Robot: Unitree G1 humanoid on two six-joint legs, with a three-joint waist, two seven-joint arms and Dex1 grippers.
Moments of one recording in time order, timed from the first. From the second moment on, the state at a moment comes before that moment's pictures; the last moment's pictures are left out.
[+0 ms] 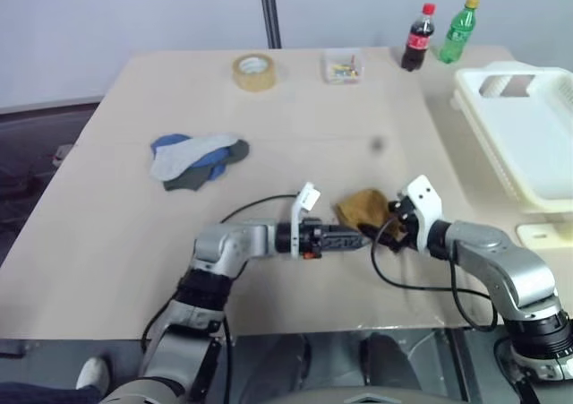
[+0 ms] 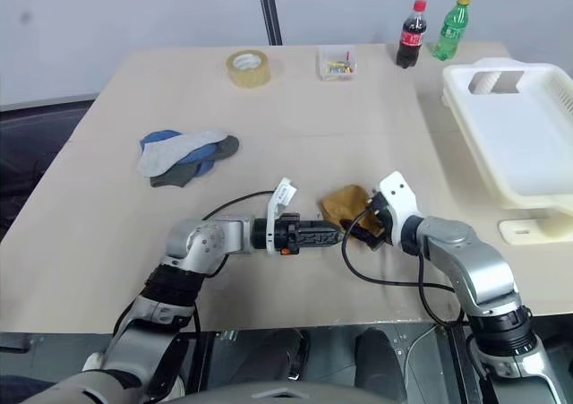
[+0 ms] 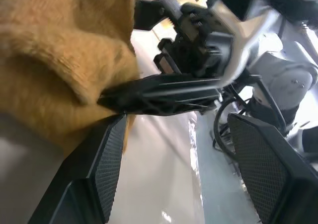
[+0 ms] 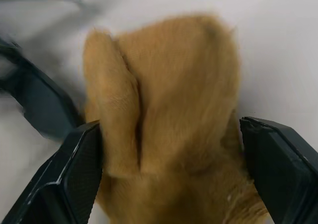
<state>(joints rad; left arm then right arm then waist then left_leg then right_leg) -0.49 0.31 -0.14 0.04 -0.72 1.06 -0.95 -0.25 -0.49 0.09 -0.39 0.38 0.93 0.54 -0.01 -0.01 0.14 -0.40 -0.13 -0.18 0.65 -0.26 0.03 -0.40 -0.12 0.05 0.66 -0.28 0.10</state>
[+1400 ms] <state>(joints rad) -0.29 0.46 -0.05 -0.28 -0.49 0.41 -0.88 -0.24 -0.55 0.07 -0.38 0.44 0.93 0.59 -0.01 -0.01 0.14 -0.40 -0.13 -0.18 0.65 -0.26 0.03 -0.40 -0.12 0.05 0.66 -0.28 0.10</state>
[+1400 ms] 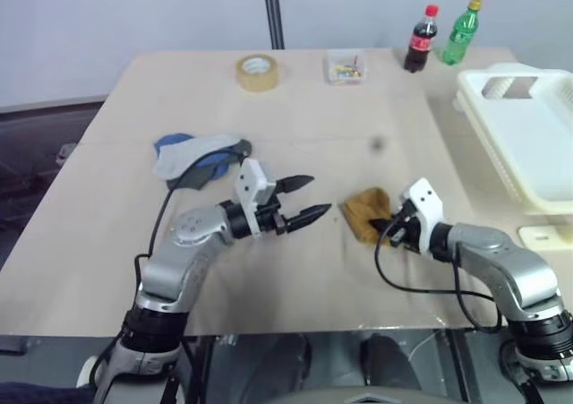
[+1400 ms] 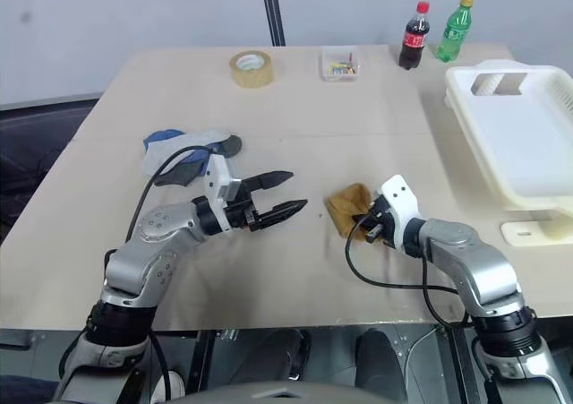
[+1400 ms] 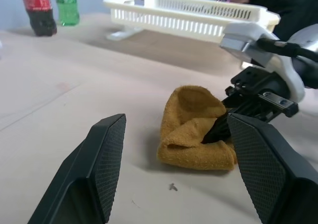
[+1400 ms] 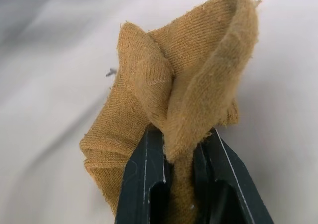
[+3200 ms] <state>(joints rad) -0.15 0.50 0.05 -0.39 -0.54 0.51 -0.76 -0.21 -0.76 -0.17 -0.24 0.57 0.61 0.94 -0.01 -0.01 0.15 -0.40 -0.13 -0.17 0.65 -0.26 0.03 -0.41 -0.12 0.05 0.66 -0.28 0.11</state>
